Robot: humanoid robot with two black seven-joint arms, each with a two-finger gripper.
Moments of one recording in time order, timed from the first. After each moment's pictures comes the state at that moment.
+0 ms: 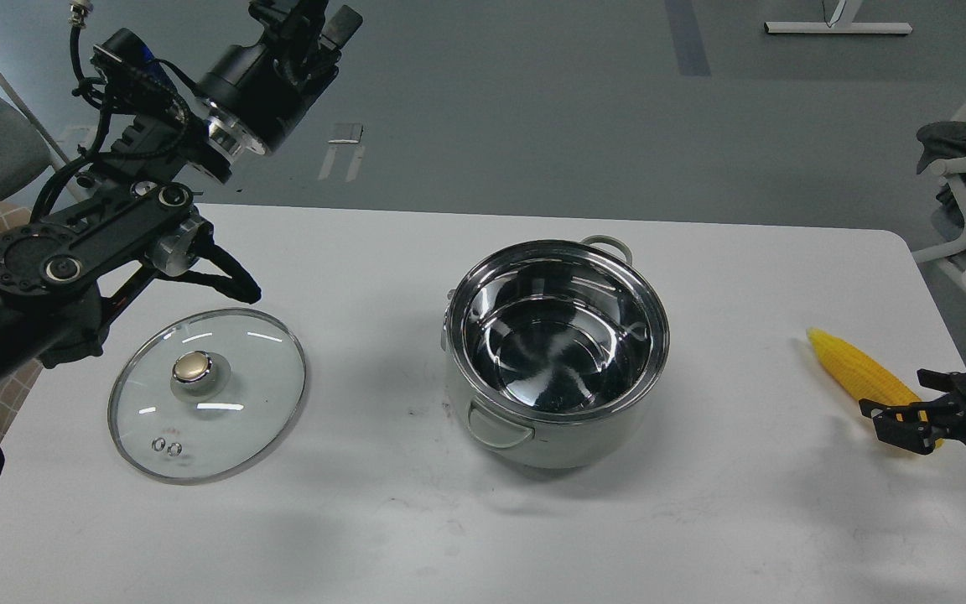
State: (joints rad) left arm -0.89 0.52 -0.63 -1.12 0.74 0.03 -0.49; right arm 0.56 -0.81 0.39 0.79 -2.03 -0.02 0.49
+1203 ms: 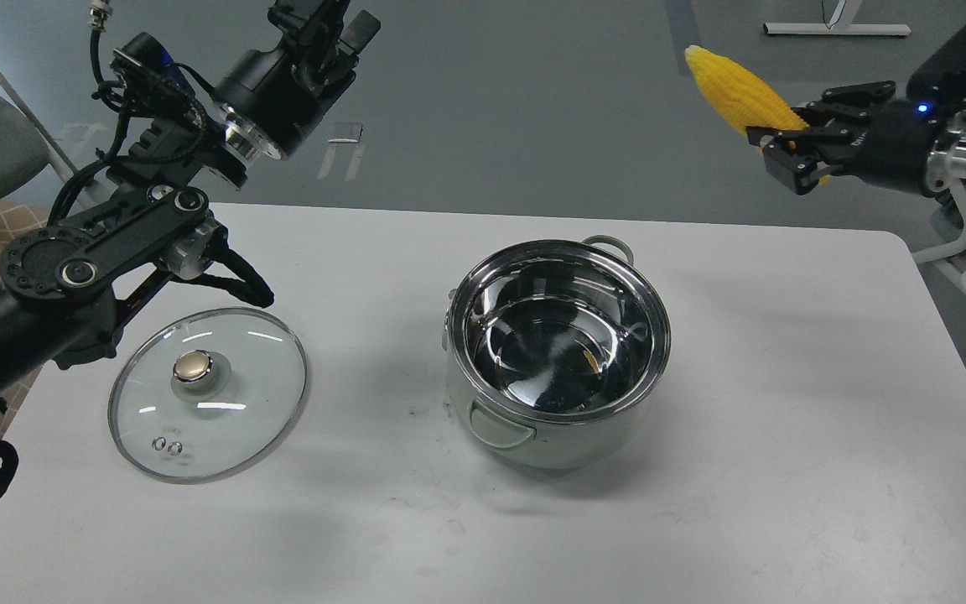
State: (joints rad) left arm -0.89 0.49 -0.63 -1.12 0.75 0.03 -0.49; right arm 1.25 -0.70 0.22 1.00 -1.96 0.13 0.49
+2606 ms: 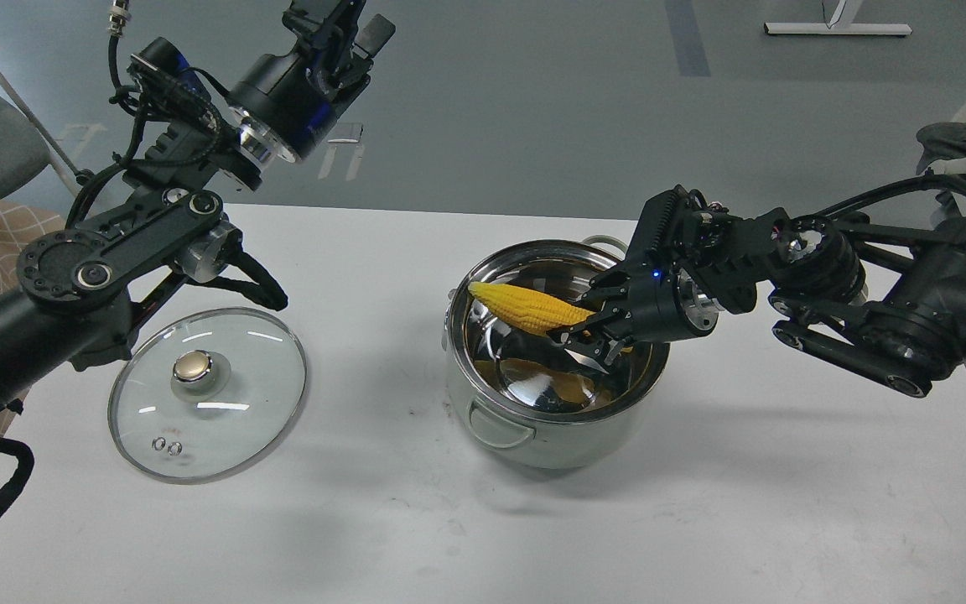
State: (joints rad) left arm -0.89 0.46 -0.64 -1.12 0.75 0.03 -0.49; right arm 1.25 -0.37 -0.10 1.08 -1.92 0.22 0.49
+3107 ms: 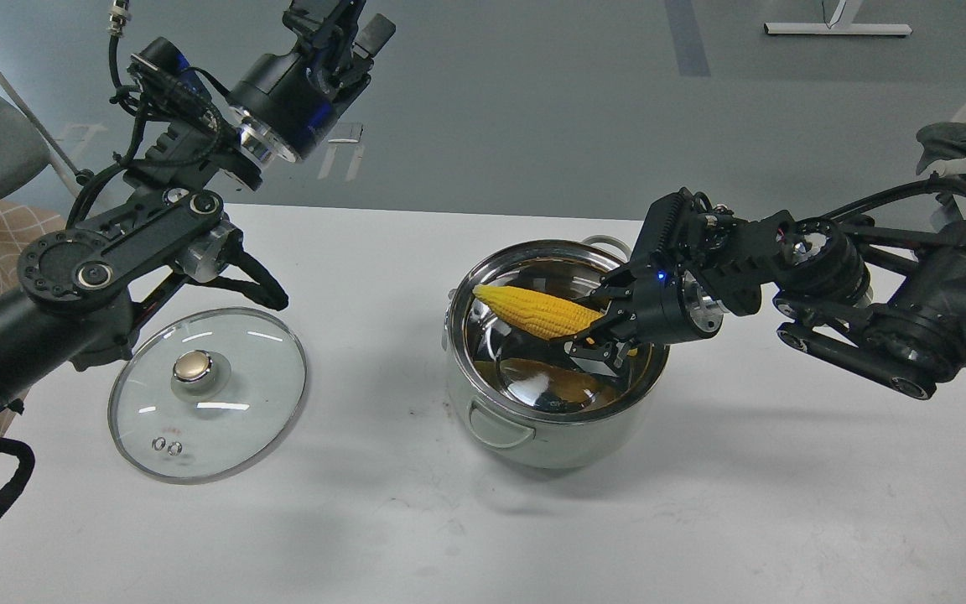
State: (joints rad) left arm -0.89 0.46 -0.64 -1.12 0.75 0.03 -0.49; right arm 1.25 -0.38 -0.10 1.08 -1.91 0.22 0.49
